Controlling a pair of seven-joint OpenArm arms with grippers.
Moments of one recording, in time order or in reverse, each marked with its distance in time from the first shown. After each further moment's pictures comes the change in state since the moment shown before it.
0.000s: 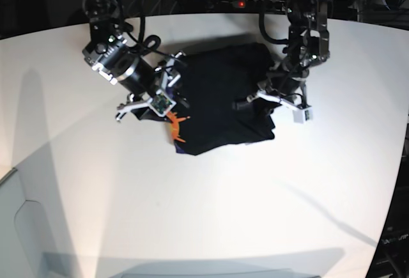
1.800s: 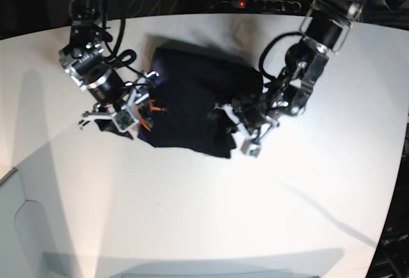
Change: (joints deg) left arm -26.1 -12.9 37.5 -18.2 -0.7 -1.5 2.8; right arm 1.6 -1.1 12.3 1.8 0.0 0.0 0.0
